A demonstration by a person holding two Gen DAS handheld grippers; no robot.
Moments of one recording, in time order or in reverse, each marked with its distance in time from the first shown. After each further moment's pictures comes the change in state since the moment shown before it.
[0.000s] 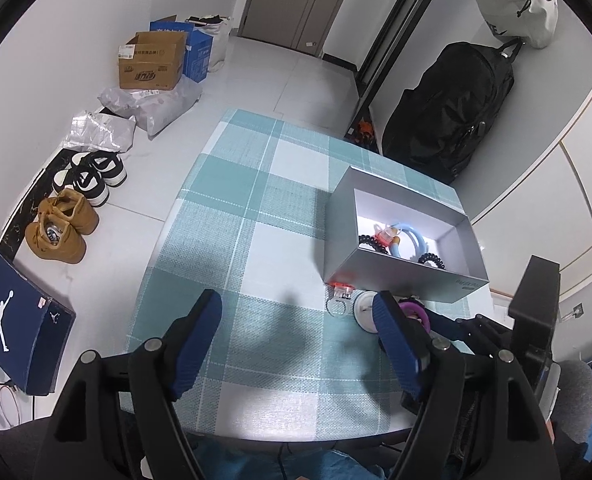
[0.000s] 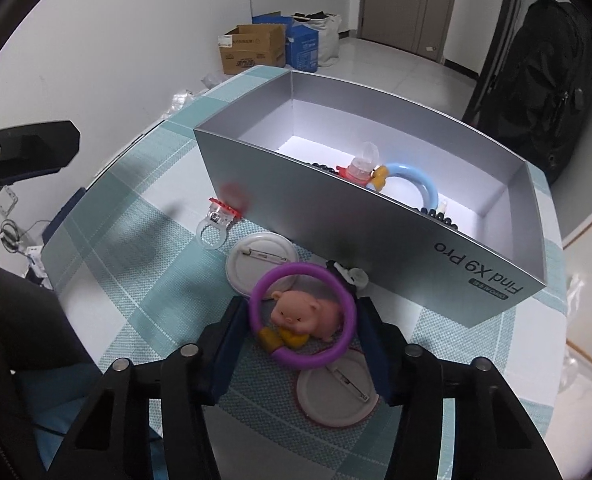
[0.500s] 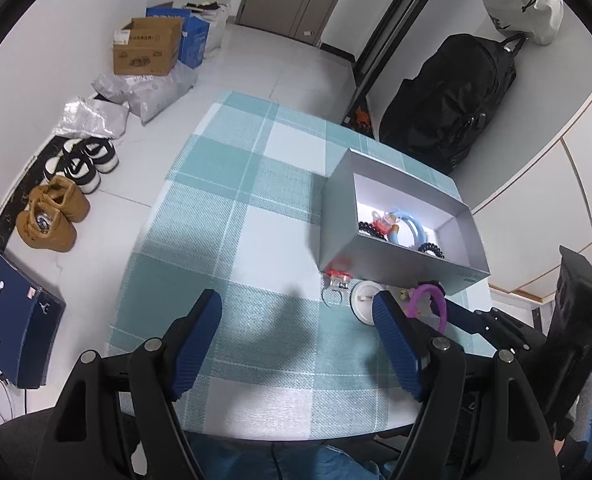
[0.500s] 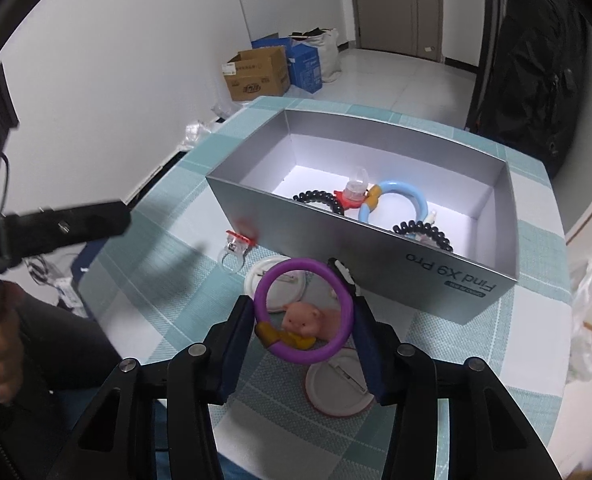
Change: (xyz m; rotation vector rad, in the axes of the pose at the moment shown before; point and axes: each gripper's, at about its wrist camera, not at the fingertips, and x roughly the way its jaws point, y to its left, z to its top) left arm 0.013 0.002 -0.003 -0.014 0.049 -0.030; right arm -0.033 -0.021 -0.005 0.096 -0.064 0.111
